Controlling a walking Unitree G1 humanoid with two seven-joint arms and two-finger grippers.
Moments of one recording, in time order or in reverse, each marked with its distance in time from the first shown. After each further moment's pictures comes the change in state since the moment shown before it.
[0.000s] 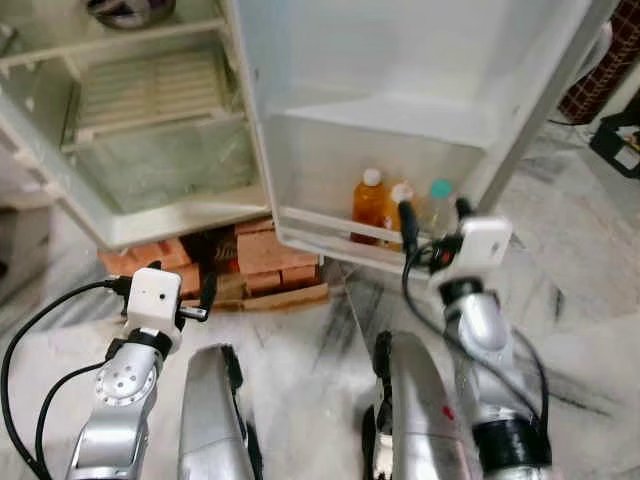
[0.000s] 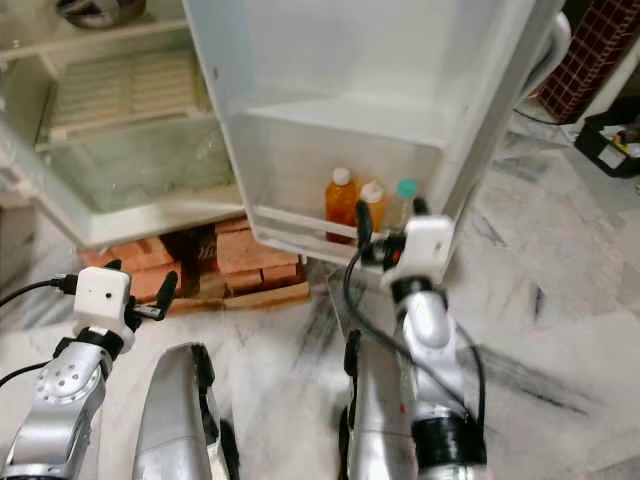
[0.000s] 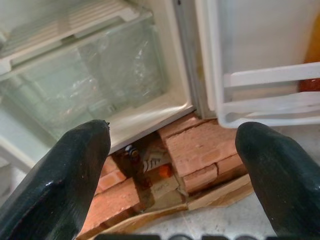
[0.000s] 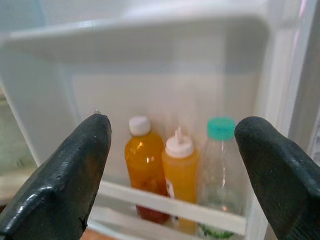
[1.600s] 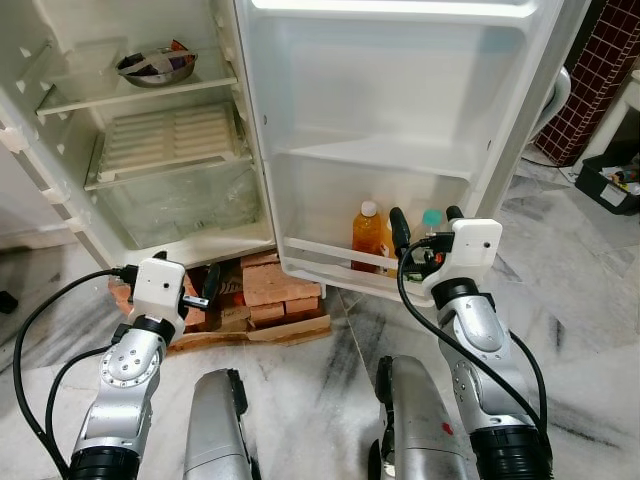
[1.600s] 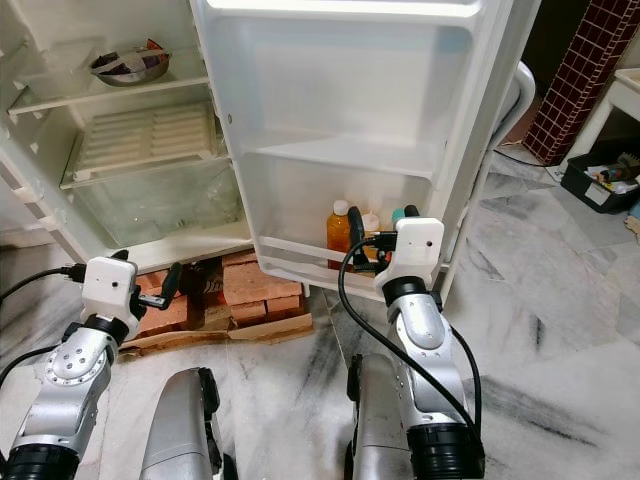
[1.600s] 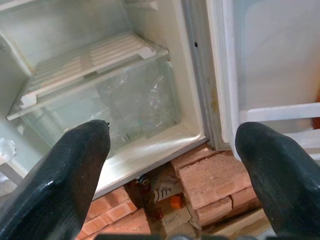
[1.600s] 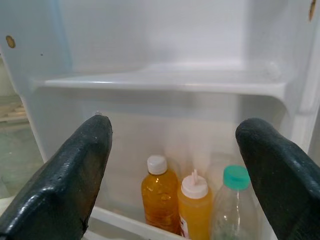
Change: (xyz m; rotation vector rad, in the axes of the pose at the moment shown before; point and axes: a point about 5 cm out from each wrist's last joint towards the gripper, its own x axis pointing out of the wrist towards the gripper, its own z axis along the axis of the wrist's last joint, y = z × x) left arm 0.017 0.007 -0.003 0.008 -0.031 -0.005; right arm 0.007 0.008 0.018 0.000 0.055 0.001
